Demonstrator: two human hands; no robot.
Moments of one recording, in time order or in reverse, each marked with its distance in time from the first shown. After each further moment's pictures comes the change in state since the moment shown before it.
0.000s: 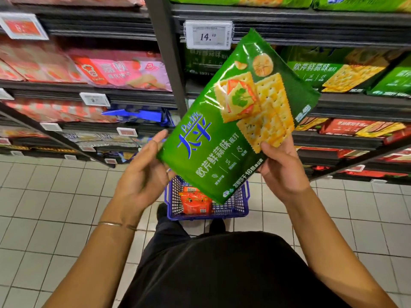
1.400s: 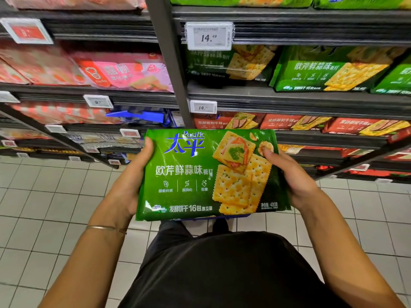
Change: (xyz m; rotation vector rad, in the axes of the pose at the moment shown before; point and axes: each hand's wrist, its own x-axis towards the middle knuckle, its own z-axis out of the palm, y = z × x) left_hand -0.011 0.010 -0.016 0.131 0.226 -0.284; right_hand -0.015 -0.007 -0.019 -0.217 0.090 0.373
